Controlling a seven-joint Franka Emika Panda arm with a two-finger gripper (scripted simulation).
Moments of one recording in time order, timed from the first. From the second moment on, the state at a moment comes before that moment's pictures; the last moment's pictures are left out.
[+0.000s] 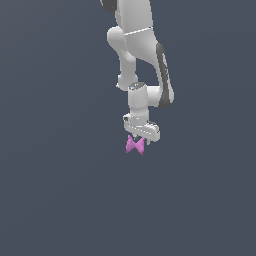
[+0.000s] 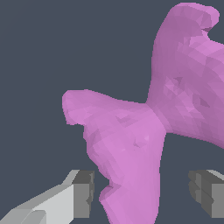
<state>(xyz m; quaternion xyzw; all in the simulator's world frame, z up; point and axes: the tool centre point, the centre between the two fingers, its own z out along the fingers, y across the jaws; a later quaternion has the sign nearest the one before) -0.069 0.072 0.034 -0.92 0.35 -0.14 0.12</state>
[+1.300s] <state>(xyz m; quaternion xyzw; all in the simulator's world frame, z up) -0.061 0.078 0.056 -0.92 0.35 -0.14 0.13</state>
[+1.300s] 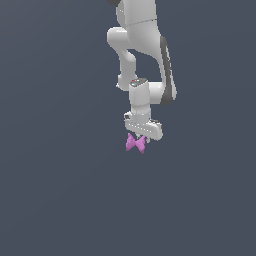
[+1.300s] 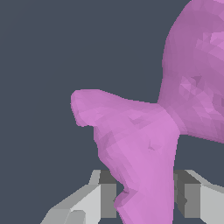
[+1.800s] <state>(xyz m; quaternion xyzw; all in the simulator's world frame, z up) -0.049 0.086 0.107 -0.92 0.35 -0.14 0.13</state>
